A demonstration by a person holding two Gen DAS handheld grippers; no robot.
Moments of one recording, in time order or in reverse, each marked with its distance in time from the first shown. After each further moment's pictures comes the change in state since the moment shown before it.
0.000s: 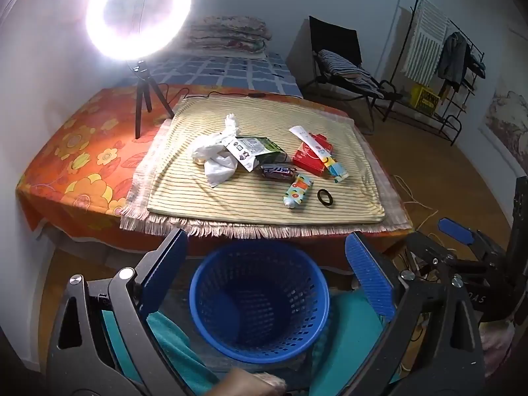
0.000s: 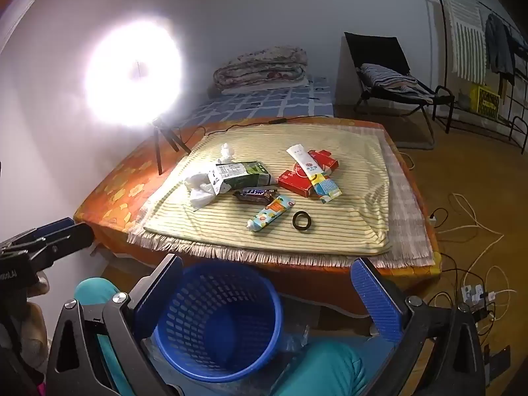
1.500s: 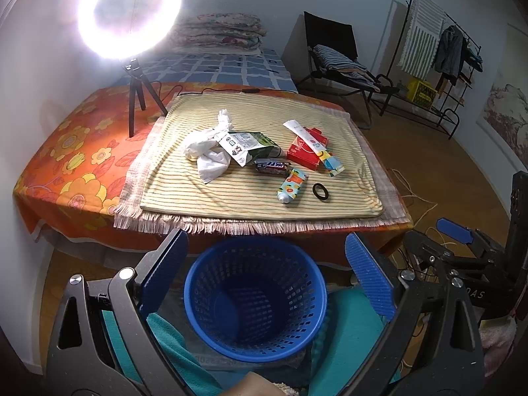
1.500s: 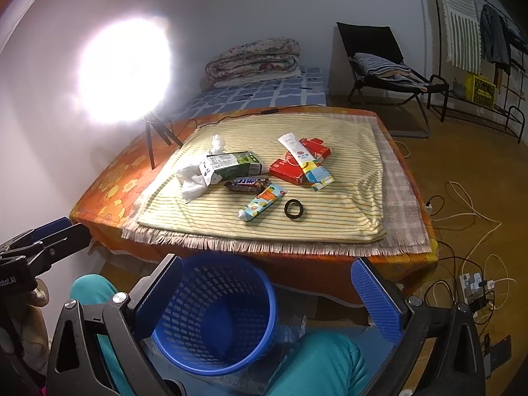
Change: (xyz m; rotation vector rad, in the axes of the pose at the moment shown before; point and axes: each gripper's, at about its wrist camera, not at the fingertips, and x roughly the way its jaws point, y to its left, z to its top) left arm 0.004 -0.007 -0.005 0.002 0.008 -0.004; right arm 0.005 -0.010 -0.007 0.031 0.031 -0.004
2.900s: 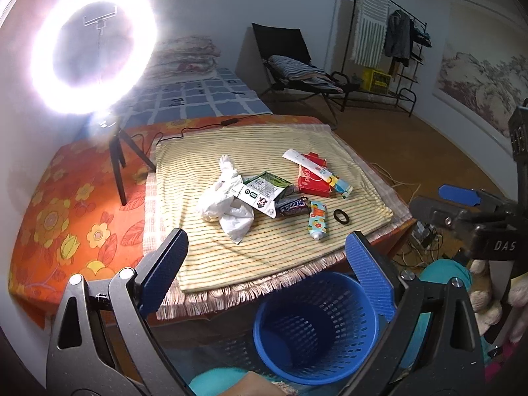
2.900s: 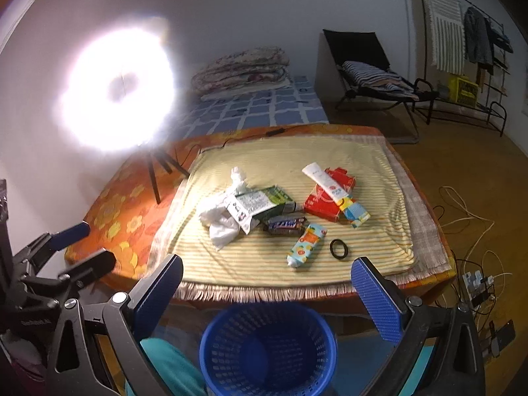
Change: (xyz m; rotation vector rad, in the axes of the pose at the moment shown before) left arm 0.017 0.101 0.084 0.239 -0.044 -0.174; right arm 0.019 0.116 0.081 0.084 -0.035 -0.118
